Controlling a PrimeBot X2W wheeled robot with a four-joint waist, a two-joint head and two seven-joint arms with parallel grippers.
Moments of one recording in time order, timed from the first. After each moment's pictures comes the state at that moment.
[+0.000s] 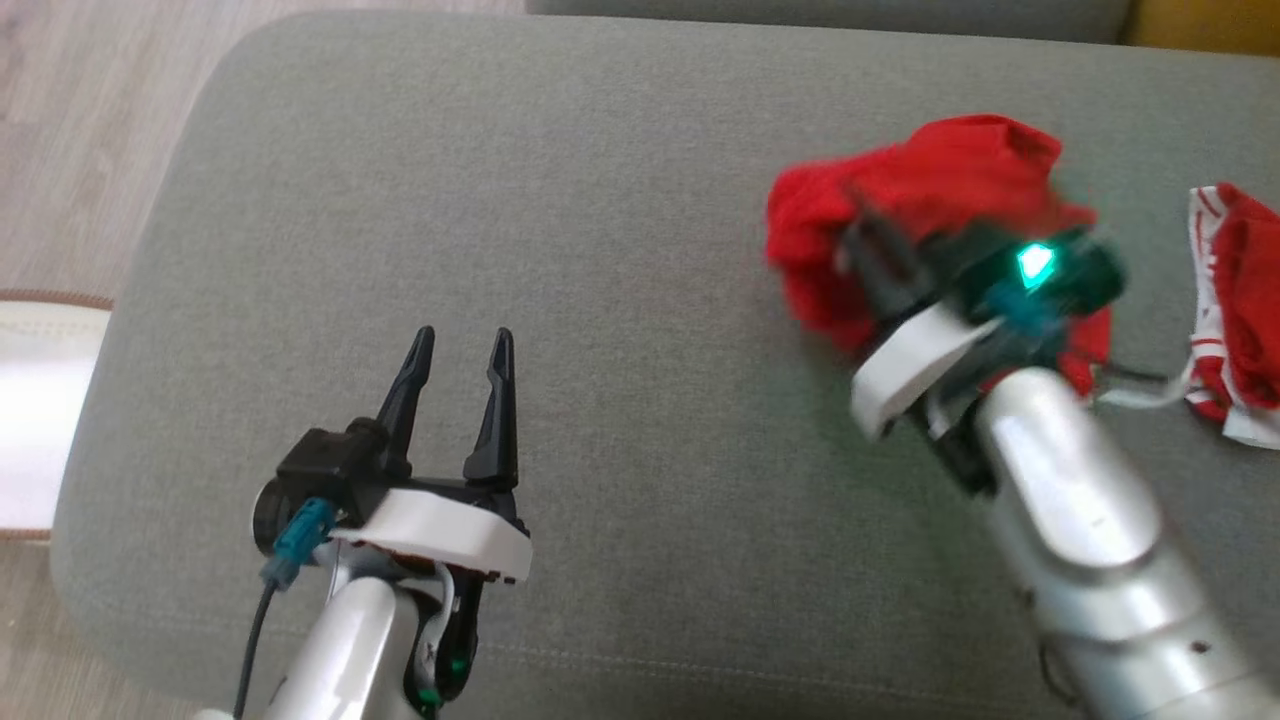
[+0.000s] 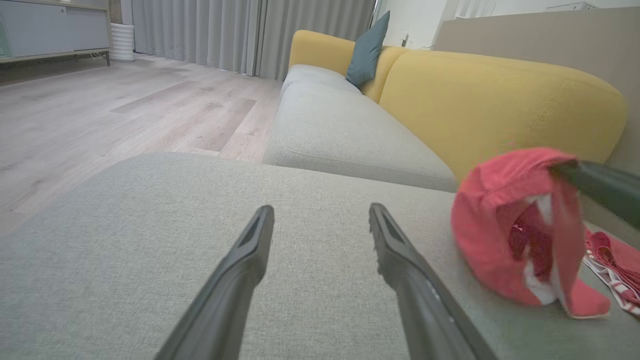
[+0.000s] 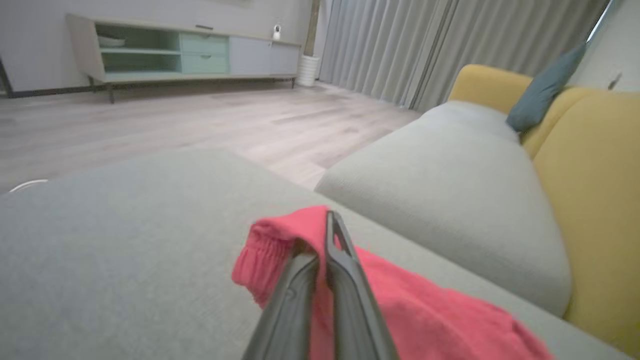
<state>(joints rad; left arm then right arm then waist) -0.16 0.05 -0.34 0.17 -0.30 0.09 -0.25 -0.56 -0.15 0.37 0.42 0.03 0.13 -0.04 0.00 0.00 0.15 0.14</state>
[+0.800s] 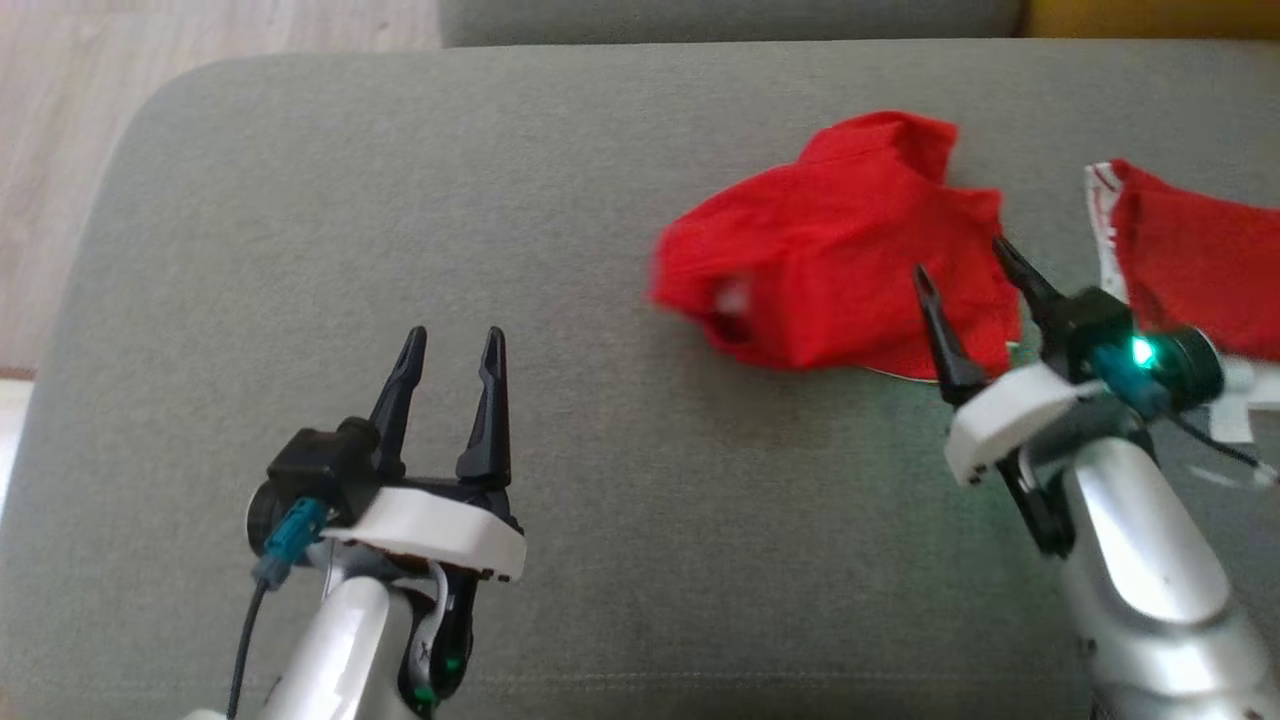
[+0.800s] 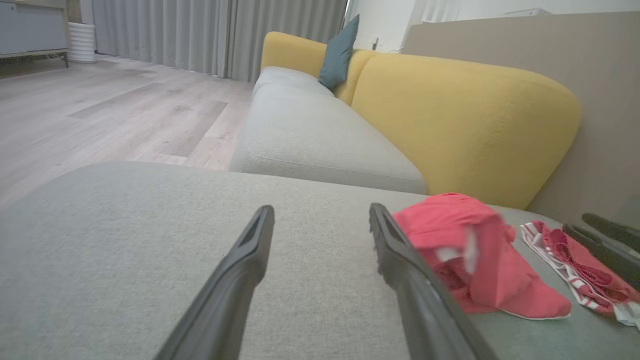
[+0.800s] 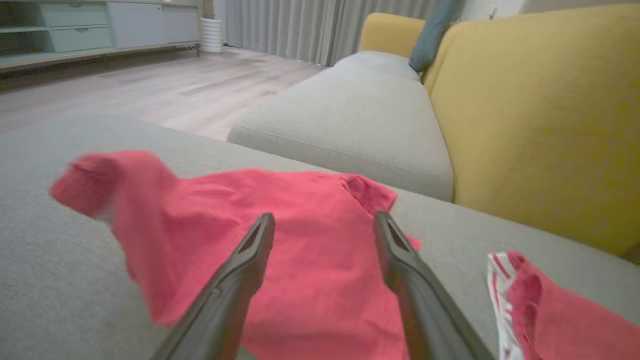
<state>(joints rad) -0.16 0.05 -0.33 0.17 -0.31 0.09 -0.25 -0.42 -0.15 0.16 0.50 -0.01 0.13 -0.09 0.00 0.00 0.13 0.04</state>
